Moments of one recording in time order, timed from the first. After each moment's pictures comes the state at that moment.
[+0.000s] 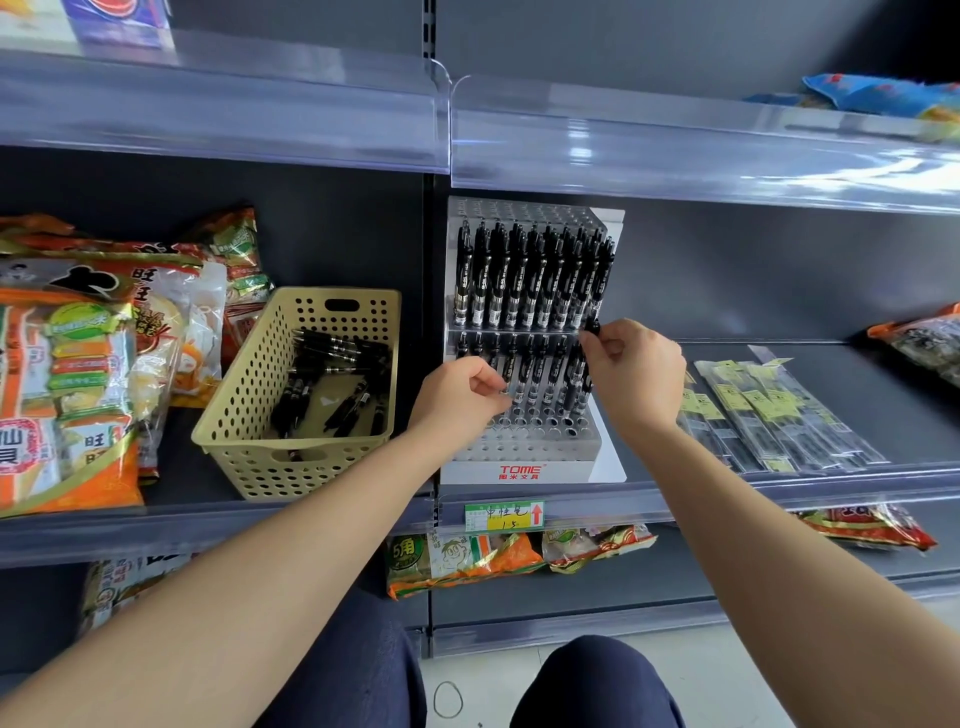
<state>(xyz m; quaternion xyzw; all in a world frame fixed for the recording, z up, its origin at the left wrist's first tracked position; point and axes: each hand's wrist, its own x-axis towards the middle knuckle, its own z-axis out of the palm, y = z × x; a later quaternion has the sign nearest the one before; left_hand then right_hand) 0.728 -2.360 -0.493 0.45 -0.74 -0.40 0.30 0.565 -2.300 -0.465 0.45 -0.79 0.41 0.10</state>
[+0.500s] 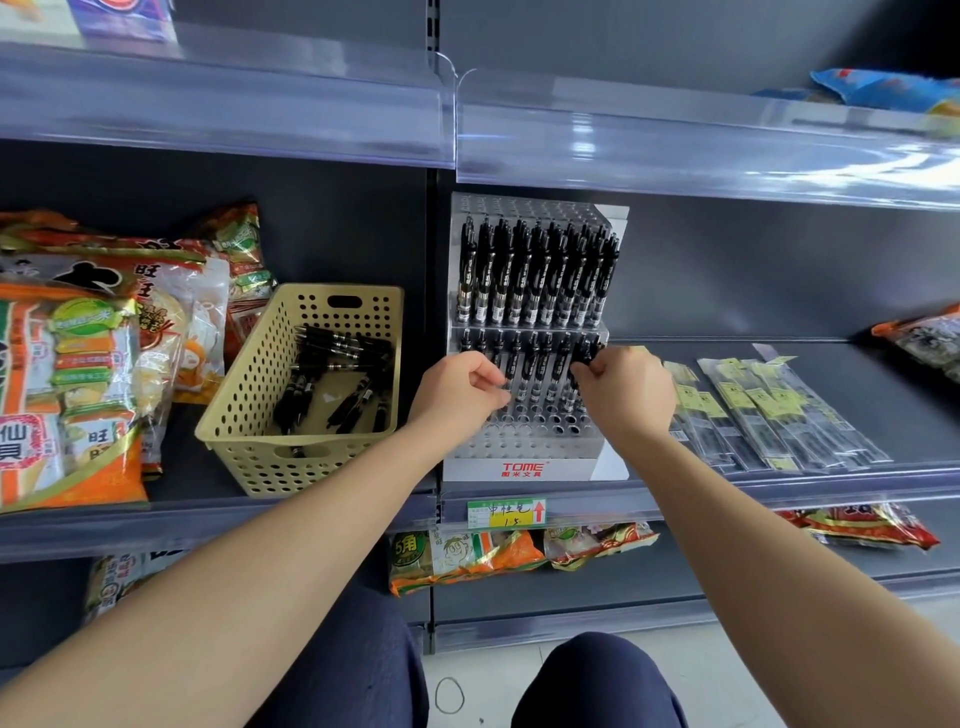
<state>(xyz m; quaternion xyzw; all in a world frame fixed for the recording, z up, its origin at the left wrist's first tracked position) 0.731 -2.361 -0.491 0.46 -0.73 -0.40 0.31 0.561 -2.308 -0.489 0.44 -0.86 0.26 0.05</state>
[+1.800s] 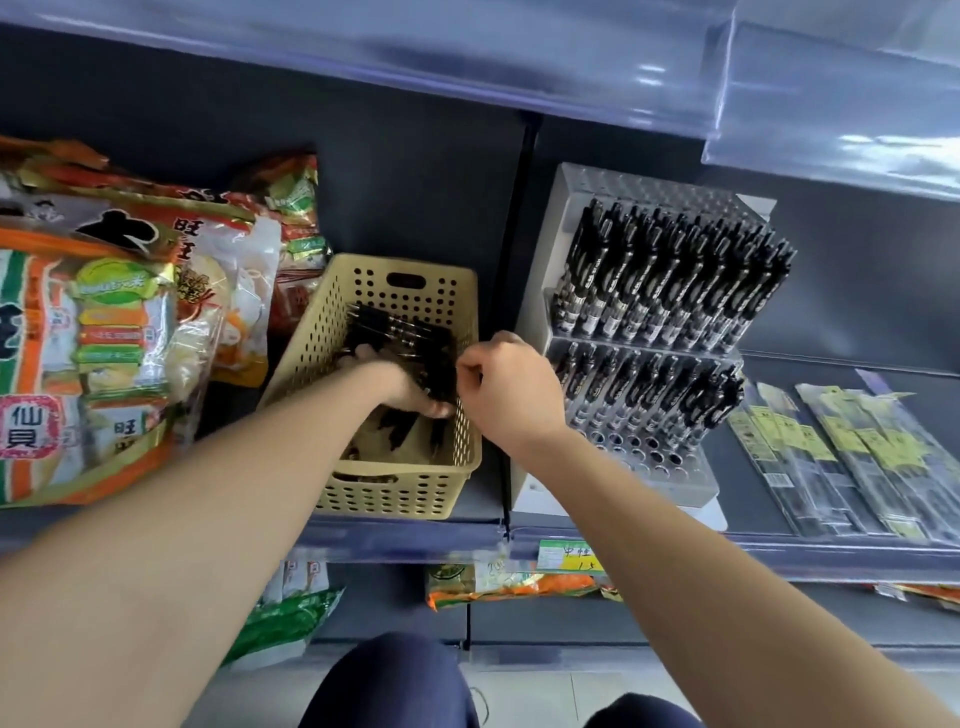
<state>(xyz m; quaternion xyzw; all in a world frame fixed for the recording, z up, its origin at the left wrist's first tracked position) 0.815 -2.537 -0.566 0.62 -0.74 -0.17 -0.22 0.703 -2.414 -0.511 0.67 -0.71 0.24 -0.01</state>
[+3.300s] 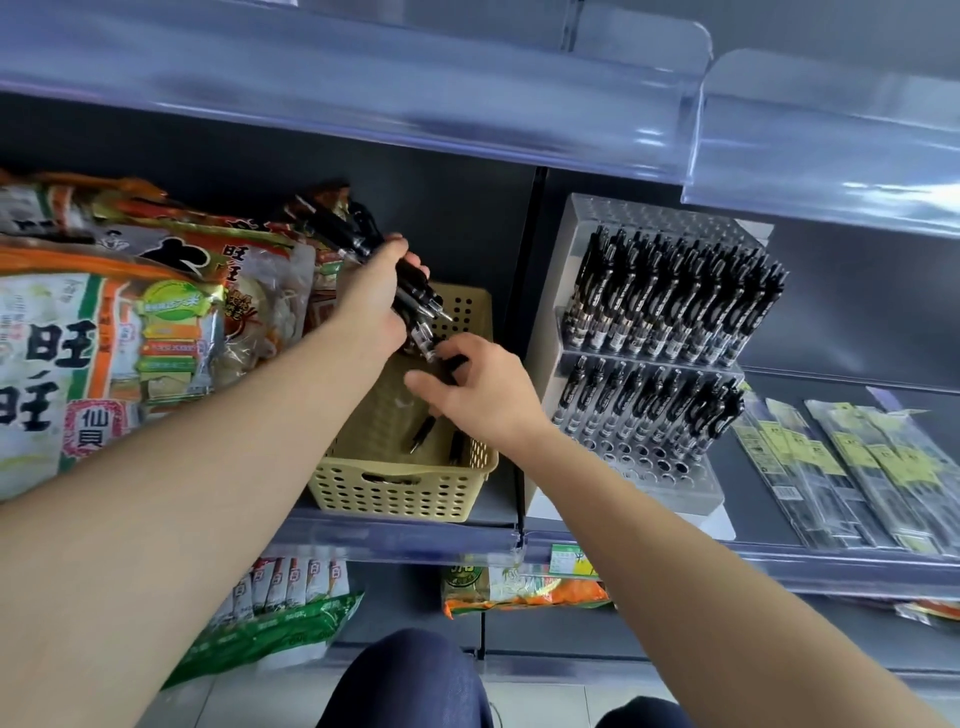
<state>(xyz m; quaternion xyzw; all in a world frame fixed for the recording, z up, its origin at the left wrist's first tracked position) 0.831 -2.506 -0.448 0.37 -0.23 -0.67 0.60 0.738 -2.400 -0.479 0.63 -0.66 0.33 -0.24</state>
